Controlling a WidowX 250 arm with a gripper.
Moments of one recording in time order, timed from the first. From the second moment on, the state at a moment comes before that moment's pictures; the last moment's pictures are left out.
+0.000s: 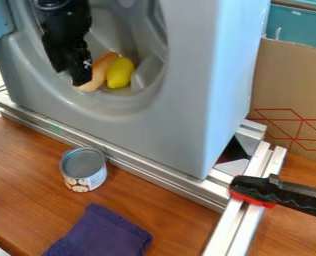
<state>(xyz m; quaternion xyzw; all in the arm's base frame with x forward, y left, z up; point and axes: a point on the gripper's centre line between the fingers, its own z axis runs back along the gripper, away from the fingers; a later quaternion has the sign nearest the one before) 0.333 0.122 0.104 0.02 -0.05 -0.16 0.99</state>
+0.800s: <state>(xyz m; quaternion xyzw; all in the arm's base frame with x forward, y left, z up) 0.349 0.125 0.091 0.03 -0.05 -0.12 0.99</state>
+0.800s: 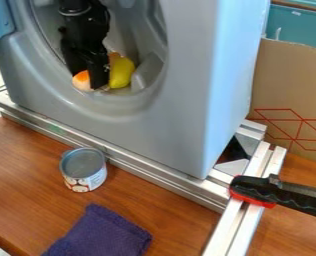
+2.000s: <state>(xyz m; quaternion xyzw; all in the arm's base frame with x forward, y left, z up) 0.272 0.123 0.136 0.11 -0.01 -0.03 0.99</state>
